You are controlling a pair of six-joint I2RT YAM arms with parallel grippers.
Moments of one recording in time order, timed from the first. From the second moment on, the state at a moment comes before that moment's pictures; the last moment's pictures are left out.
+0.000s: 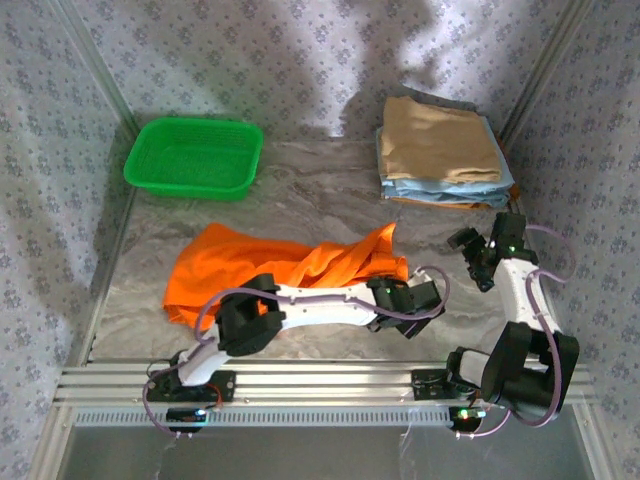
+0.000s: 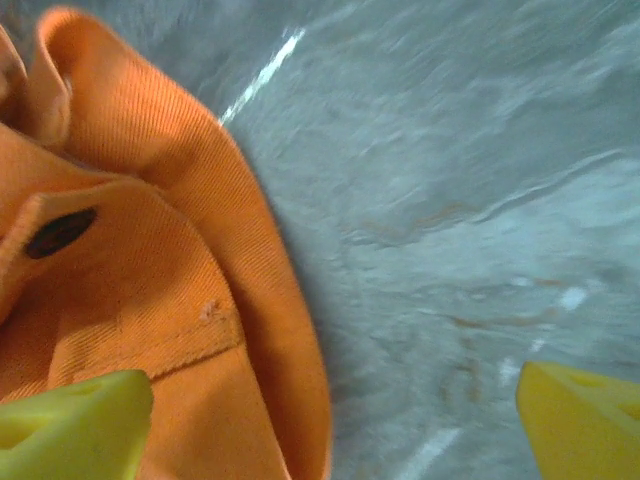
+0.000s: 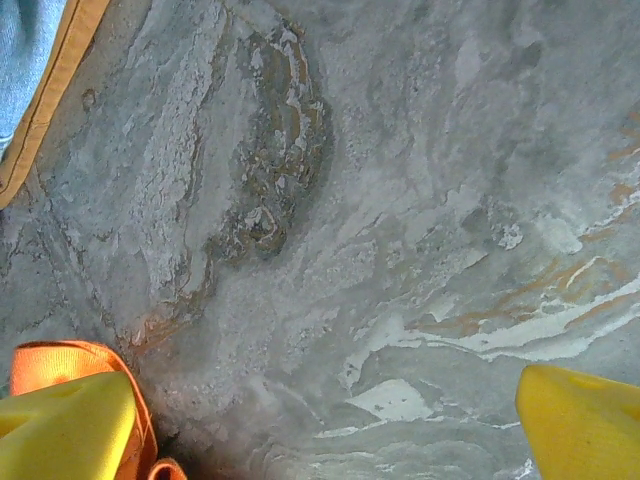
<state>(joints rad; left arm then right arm) -1.36 2.20 1.77 -0.71 -0.36 -0.44 -0.29 1.19 0.74 -0.59 -0.20 0.71</state>
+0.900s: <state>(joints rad) -1.21 1.95 1.87 -0.97 -0.58 -0.32 -0.23 1.11 0.73 -0.59 -0.28 0.69</state>
